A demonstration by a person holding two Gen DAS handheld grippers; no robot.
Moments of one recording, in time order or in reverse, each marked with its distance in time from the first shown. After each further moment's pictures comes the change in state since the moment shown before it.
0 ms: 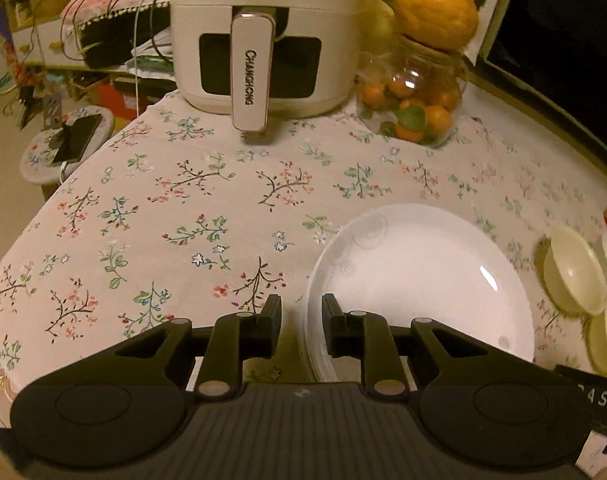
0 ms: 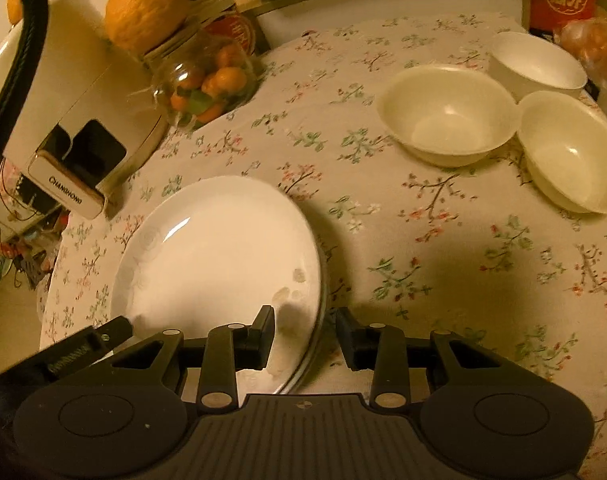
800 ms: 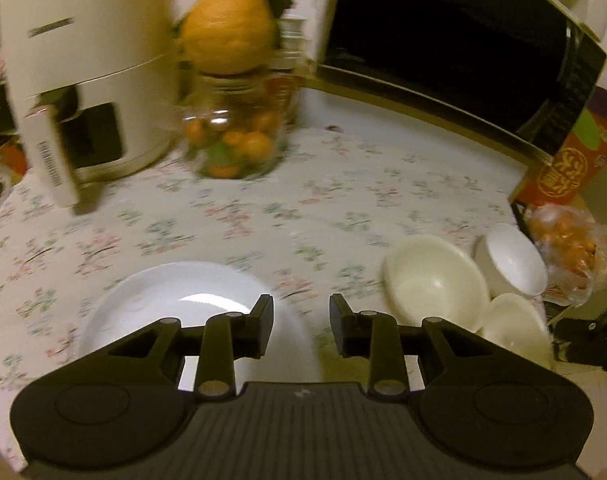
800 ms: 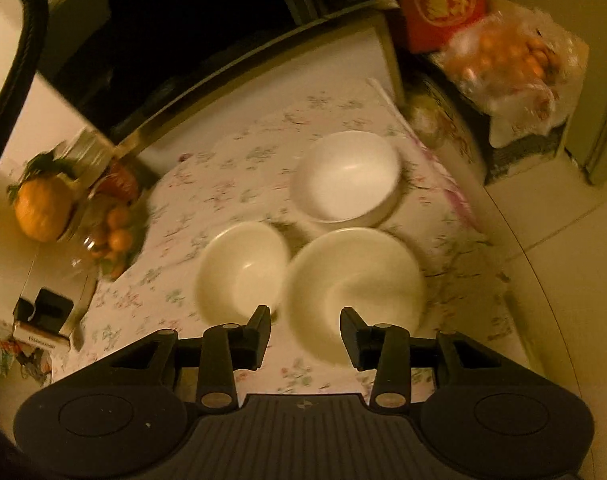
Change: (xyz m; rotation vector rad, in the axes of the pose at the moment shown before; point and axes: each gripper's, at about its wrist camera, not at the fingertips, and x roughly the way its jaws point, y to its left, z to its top) left arm -0.008 -0.138 0.026 0.182 -0.042 -0.192; right arm -0.081 -0.164 0.099 0.232 -0.071 -0.035
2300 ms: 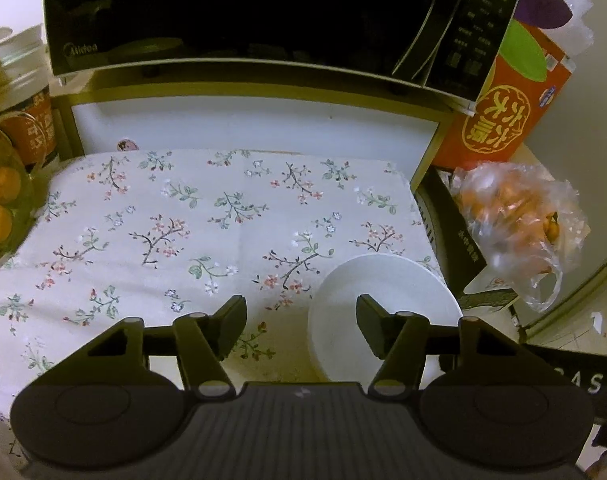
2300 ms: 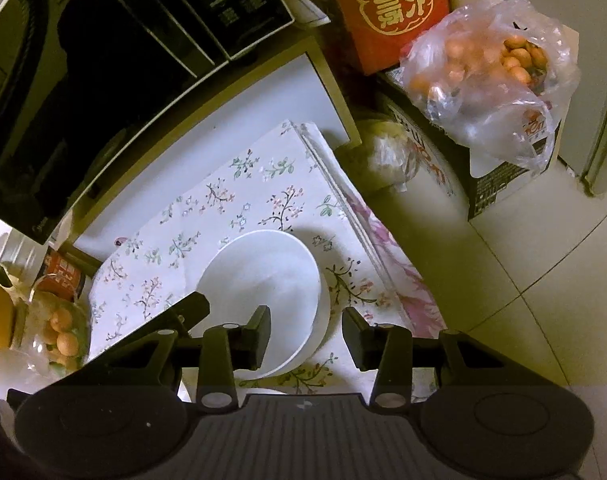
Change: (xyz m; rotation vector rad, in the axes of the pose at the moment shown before) left arm 0.126 -0.160 0.047 0.199 0.062 -0.152; right arm 0.071 -0.051 0.078 0.112 -0.077 -0.031
